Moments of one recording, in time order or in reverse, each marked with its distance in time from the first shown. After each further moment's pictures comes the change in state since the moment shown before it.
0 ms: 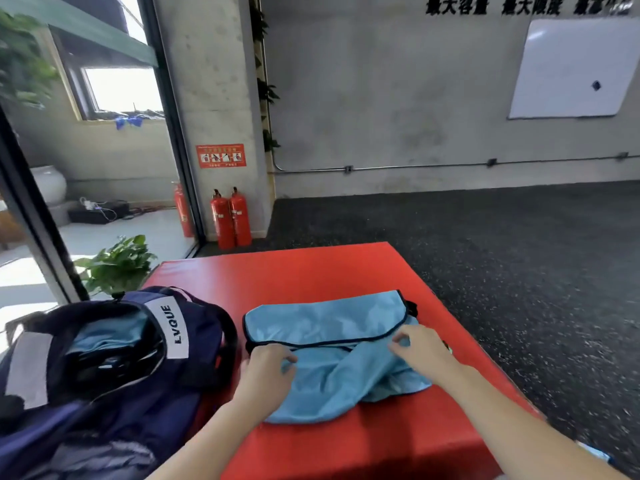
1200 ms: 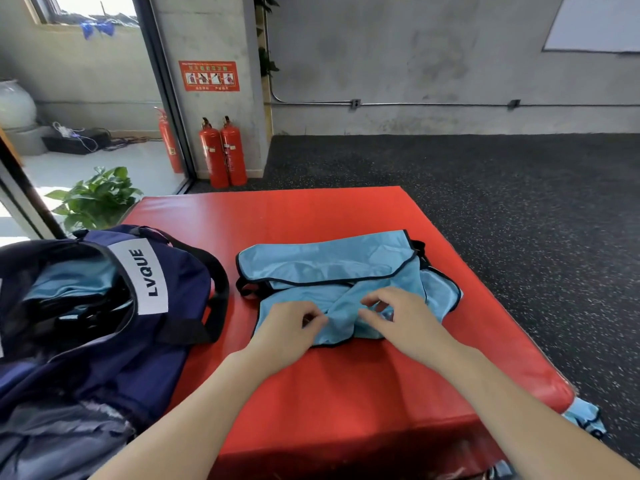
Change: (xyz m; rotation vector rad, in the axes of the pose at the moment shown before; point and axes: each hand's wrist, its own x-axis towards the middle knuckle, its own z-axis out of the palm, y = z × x) left_hand 0.030 0.007 0.032 -0.186 -0.177 0.146; right_hand -0.003 -0.033 0.045 0.109 -0.031 -0.296
